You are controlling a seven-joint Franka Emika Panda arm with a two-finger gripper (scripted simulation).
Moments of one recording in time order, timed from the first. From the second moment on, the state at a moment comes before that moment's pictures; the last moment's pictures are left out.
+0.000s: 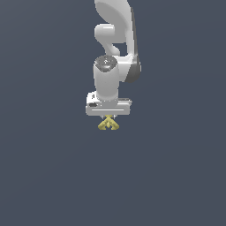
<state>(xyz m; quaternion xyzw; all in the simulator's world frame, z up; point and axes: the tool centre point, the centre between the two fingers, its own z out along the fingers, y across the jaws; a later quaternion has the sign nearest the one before) -0.038 -0.022 0.142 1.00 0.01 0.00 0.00</state>
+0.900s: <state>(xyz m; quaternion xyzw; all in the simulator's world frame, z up) -0.013 0.096 0.319 1.00 0.01 0.00 0.00</state>
